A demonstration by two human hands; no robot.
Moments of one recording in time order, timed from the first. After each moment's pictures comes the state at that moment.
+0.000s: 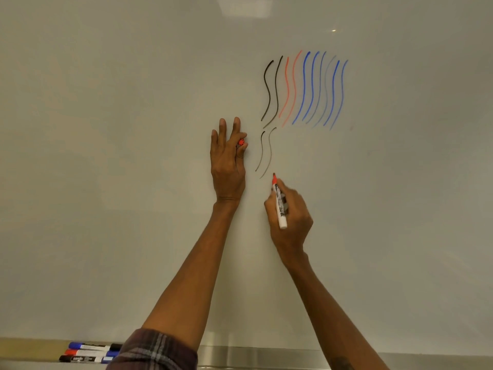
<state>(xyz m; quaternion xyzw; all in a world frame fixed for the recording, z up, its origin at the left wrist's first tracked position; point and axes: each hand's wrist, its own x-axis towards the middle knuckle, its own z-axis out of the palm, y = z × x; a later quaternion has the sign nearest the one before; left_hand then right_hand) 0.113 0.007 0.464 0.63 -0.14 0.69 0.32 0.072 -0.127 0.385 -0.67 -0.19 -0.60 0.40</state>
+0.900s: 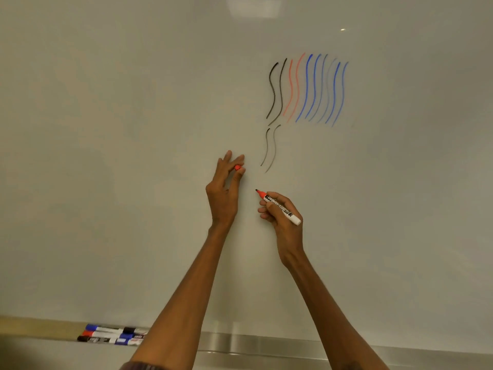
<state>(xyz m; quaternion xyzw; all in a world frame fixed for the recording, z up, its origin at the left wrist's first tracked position) 0.056 0.016 0.411 0.67 -0.11 0.51 0.52 0.035 -0.129 0.373 -0.54 -0.21 -0.12 0.81</state>
